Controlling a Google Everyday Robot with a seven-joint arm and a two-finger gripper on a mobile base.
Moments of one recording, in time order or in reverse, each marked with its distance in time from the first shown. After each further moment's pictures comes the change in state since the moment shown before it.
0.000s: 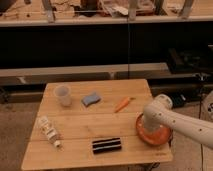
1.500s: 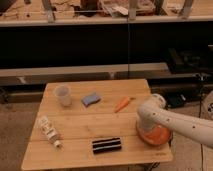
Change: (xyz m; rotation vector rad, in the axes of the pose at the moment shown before) arm -0.022 -0.011 -0.001 -0.032 -0.005 -0.120
